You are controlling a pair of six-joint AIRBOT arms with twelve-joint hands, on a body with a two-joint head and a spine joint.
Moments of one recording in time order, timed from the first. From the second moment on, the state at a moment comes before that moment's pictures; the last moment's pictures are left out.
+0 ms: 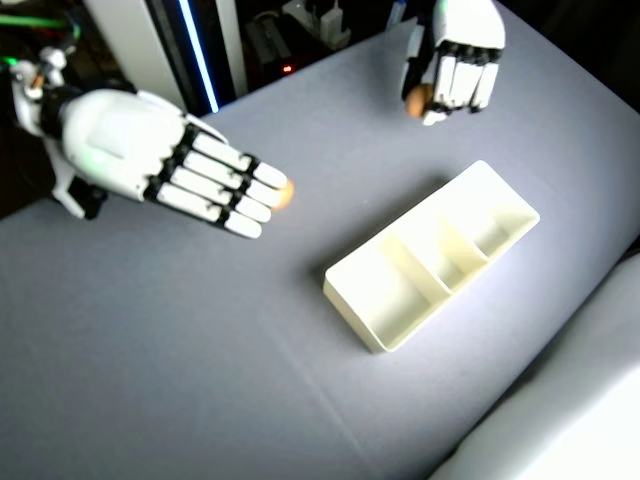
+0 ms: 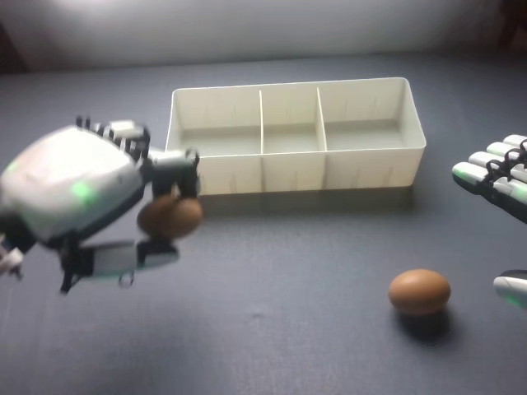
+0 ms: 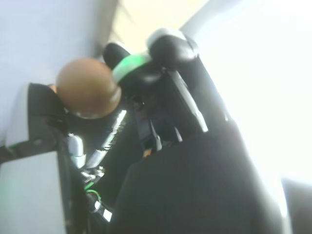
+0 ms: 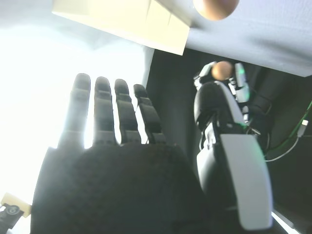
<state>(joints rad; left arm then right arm) 0.77 -0.95 1.06 -0.02 -0.98 0.96 -1.09 -0.79 0.81 0.20 1.10 -1.07</state>
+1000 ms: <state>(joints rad) 0.44 -1.20 1.38 -0.20 -0.53 1.08 -1.10 -0.80 0.82 0.18 1.11 -1.05</state>
